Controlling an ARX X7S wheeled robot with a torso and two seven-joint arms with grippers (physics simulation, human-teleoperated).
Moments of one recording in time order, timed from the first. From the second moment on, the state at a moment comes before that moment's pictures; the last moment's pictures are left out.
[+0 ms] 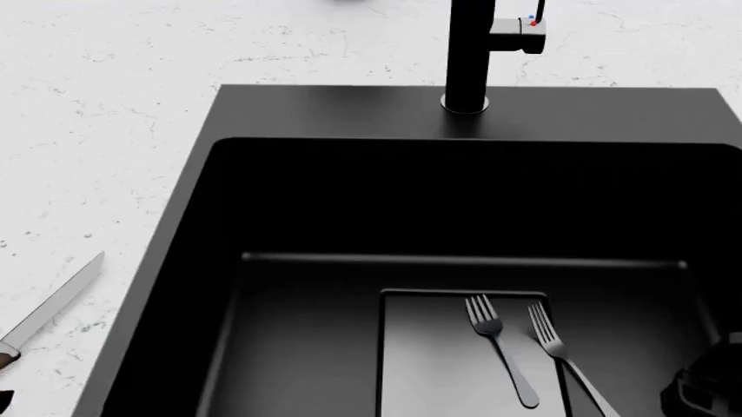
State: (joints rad) left arm -0.81 -1.09 0.39 0.28 -1.43 -1.29 -0.30; right arm 0.39 1.57 -0.88 -0.83 1.03 -0.54 1.30
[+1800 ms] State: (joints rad) left arm -1.25 -0.60 0.63 0.26 -1.27 -1.28 -0.25; right arm 0.35 1.57 -0.90 -0.79 1.01 -0.62 1.28
